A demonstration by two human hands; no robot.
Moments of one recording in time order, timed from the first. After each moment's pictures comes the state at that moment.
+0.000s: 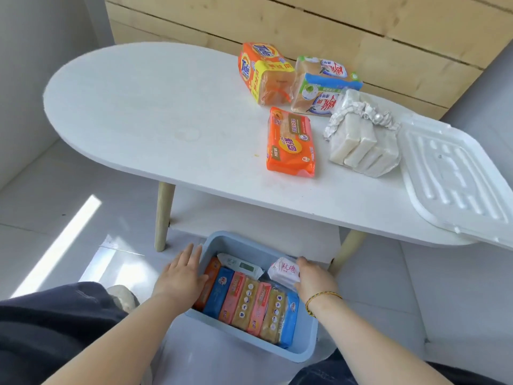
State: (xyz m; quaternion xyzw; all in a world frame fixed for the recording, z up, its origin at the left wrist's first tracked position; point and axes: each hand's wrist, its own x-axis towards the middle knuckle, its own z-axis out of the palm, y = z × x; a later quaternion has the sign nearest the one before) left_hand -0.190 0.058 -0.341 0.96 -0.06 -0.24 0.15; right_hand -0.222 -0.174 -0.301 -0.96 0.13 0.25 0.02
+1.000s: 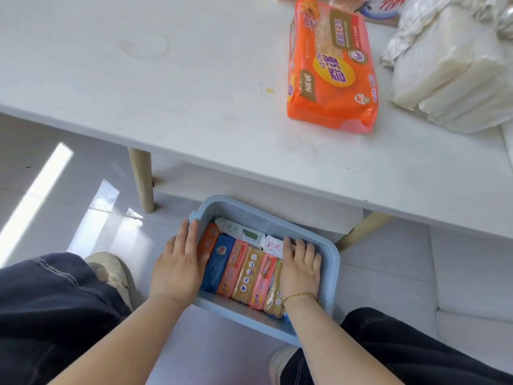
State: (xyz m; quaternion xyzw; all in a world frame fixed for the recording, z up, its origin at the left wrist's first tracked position) left_hand -0.198 0.046 -0.408 0.96 -0.02 -0.18 0.20; right_hand -0.228 -0.154 -0.413 -0.96 0.15 0.22 0.02
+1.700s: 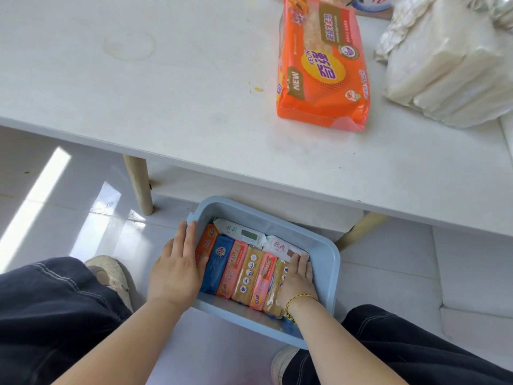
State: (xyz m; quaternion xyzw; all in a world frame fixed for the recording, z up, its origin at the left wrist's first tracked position) left_hand -0.199 0.045 -0.410 0.97 -0.02 -0.18 0.18; right_hand -0.234 -0.162 -0.429 -0.87 0.25 0.40 0.14
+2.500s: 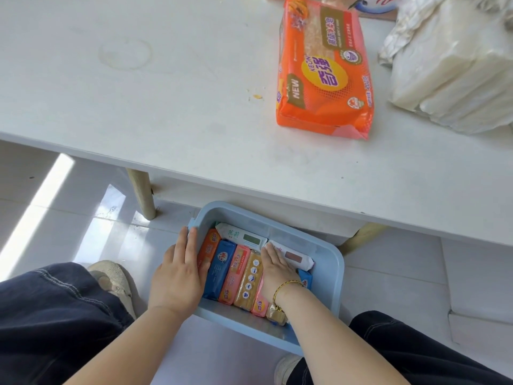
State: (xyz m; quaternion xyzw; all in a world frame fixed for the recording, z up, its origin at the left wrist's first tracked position) left_hand -0.198 0.045 -0.409 0.97 -0.03 -0.18 0.18; right_hand -0.204 -0.142 -0.428 -0.90 0.06 0.39 0.17
